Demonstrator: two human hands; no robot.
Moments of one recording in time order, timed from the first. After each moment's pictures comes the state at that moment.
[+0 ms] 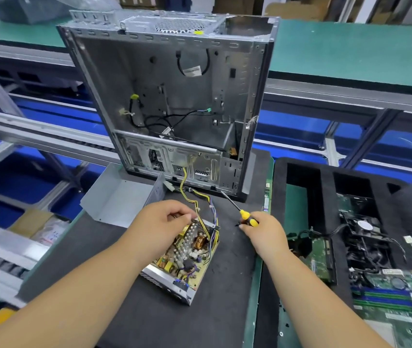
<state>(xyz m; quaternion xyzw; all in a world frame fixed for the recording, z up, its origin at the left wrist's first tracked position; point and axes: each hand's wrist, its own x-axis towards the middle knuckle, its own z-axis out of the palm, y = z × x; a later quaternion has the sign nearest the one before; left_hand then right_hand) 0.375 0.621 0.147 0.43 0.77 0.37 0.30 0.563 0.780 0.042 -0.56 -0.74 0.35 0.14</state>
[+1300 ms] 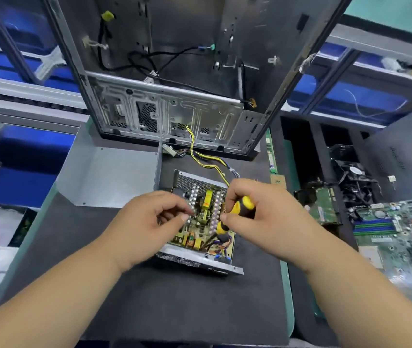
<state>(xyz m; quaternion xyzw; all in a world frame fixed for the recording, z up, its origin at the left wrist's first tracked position) 0.278 0.589 0.073 0.58 0.61 0.38 0.38 0.495 0.660 0.159 -0.44 -0.82 0.35 0.09</state>
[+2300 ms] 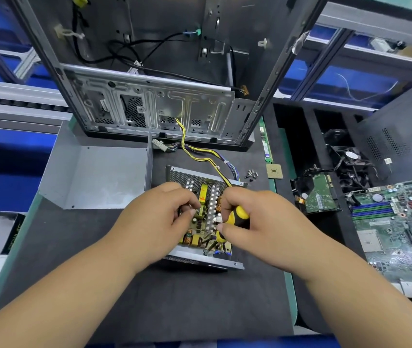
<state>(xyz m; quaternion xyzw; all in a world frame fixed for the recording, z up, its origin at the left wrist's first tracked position) 0.296 0.602 0.085 0.68 0.62 0.28 0.26 0.498 0.646 0.156 -0.43 -0.85 0.31 0.03</state>
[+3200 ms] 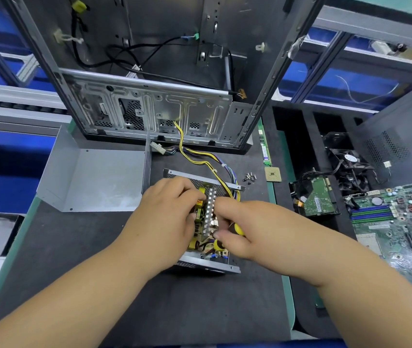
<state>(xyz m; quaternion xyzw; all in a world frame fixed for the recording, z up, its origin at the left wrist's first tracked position) 0.313 0.604 0.093 0.73 0.63 0.21 0.16 0.494 0.649 0.174 -0.38 -0.87 0.30 -0.11</state>
